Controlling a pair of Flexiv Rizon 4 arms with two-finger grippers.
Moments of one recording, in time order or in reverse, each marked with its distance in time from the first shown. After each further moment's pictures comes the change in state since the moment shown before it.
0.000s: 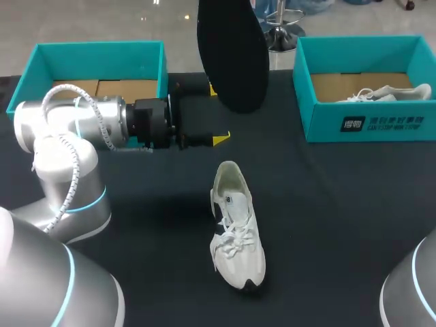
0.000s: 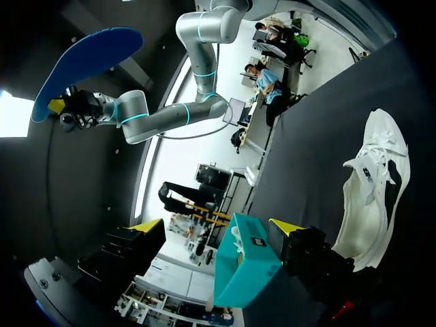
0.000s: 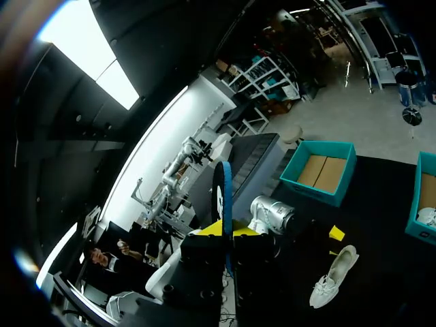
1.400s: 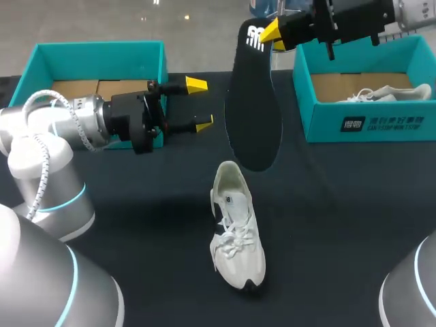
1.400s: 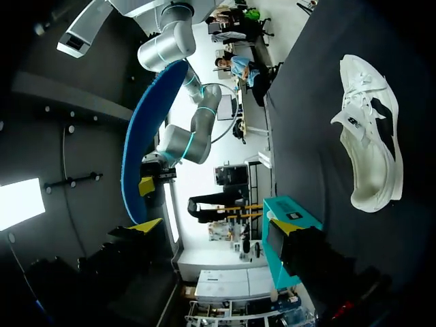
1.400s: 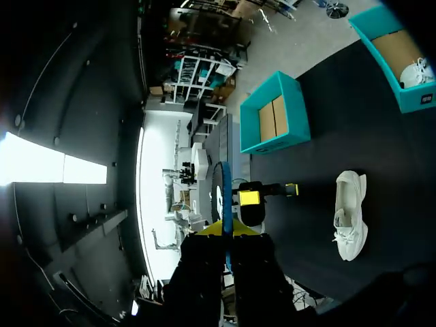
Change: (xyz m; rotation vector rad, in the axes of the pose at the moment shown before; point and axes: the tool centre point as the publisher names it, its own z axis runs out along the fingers) left arm -0.034 -0.014 -0.038 0.007 -0.102 0.406; right arm -0.169 -0.076 0.017 0.009 0.002 0.655
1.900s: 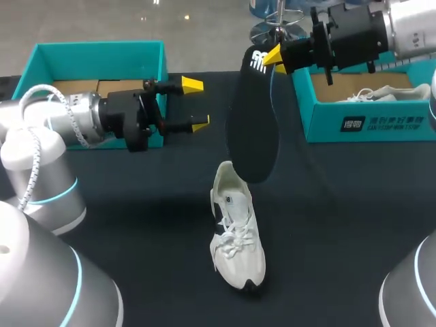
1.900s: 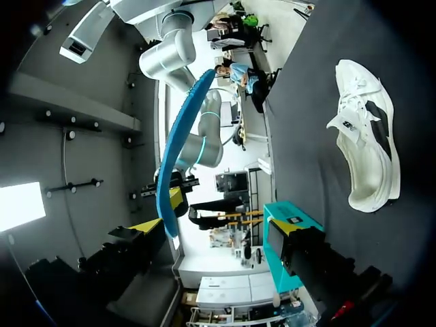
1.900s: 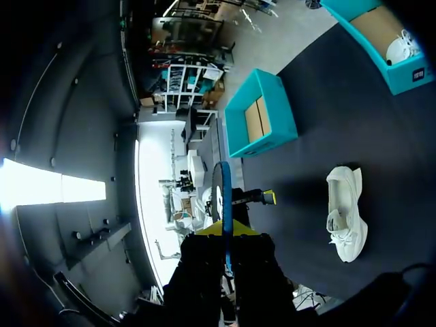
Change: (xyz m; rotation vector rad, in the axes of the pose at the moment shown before) left arm -0.002 -0.003 -0.006 0.049 -0.001 0.011; right arm -0.044 0.018 0.016 -0.019 -0.005 0.096
